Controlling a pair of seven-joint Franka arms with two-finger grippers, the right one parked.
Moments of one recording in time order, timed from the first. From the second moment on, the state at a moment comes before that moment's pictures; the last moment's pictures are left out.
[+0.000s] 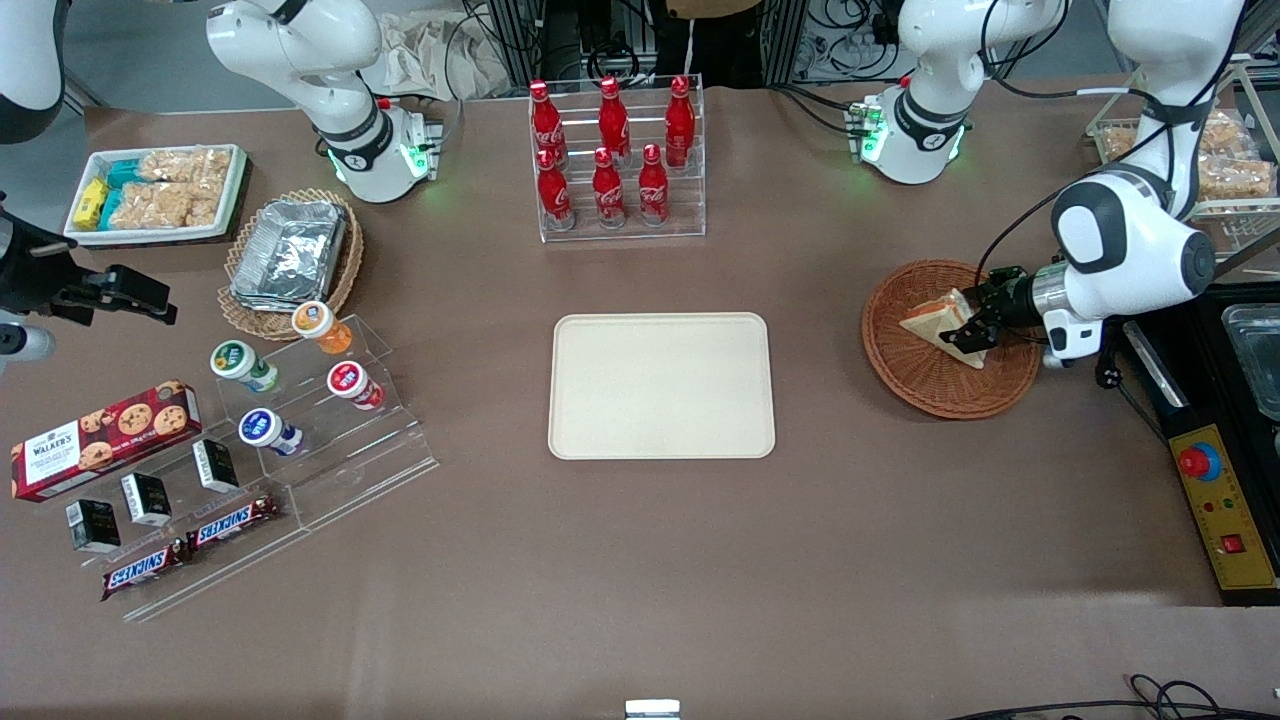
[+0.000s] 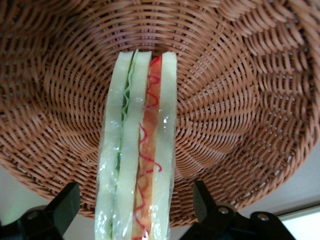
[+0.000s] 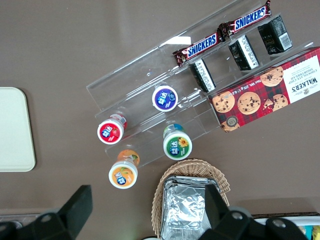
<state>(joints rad) 0.24 0.11 -0.11 -2.46 -0.44 2.22 -0.56</state>
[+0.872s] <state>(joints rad) 0.21 0.17 -0.11 -2.45 -0.45 2.26 -0.61</state>
